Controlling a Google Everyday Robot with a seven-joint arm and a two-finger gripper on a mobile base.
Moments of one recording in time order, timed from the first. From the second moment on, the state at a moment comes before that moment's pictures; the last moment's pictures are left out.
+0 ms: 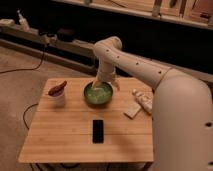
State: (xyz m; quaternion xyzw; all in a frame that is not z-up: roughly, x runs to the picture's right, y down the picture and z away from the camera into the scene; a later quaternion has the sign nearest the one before) arm 0.018 0.013 0.789 -0.25 -0.26 -0.62 0.69
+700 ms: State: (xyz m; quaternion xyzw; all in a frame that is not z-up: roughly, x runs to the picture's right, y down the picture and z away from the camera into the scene) arm 0.108 0.099 0.736 -0.34 -0.26 -0.57 0.70
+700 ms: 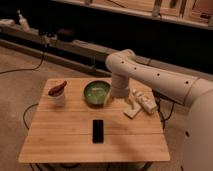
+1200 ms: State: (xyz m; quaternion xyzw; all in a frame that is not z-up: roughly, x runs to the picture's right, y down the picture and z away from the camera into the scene) arm 0.235 0.084 0.756 -0.34 -0.14 -0.45 0.81
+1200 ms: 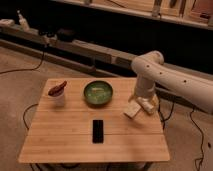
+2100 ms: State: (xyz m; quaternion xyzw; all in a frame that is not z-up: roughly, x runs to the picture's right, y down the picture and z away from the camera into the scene) arm 0.223 -0.046 0.843 -0.21 -0.19 -0.49 0.83
